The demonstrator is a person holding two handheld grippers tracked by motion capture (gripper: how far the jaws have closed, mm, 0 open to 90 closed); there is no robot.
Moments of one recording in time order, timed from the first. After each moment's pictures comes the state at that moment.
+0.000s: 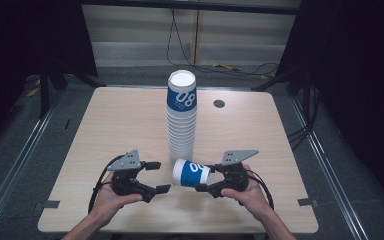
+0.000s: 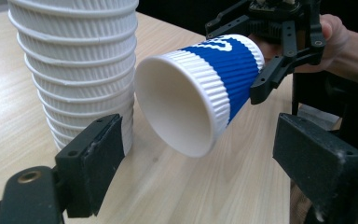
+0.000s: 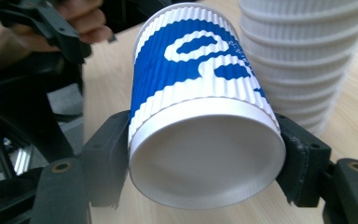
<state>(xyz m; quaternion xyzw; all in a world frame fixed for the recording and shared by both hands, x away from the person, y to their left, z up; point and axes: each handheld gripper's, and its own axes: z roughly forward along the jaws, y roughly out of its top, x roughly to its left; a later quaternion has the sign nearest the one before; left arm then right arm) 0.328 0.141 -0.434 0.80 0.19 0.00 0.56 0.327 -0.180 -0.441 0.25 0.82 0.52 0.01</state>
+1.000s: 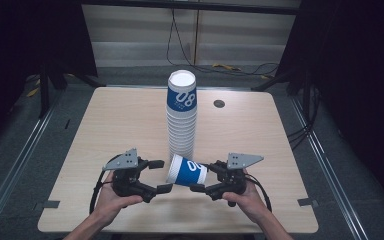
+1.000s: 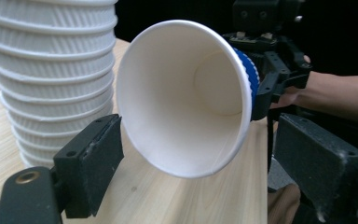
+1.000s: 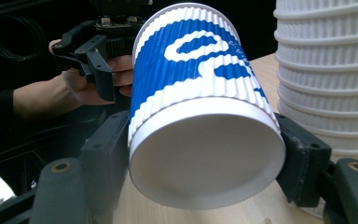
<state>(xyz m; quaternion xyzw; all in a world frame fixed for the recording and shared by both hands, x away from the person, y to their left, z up) 0.326 0.138 -0.426 0.77 0.18 -0.02 0.61 0.320 -0.176 -0.446 0.20 0.75 0.63 0.00</state>
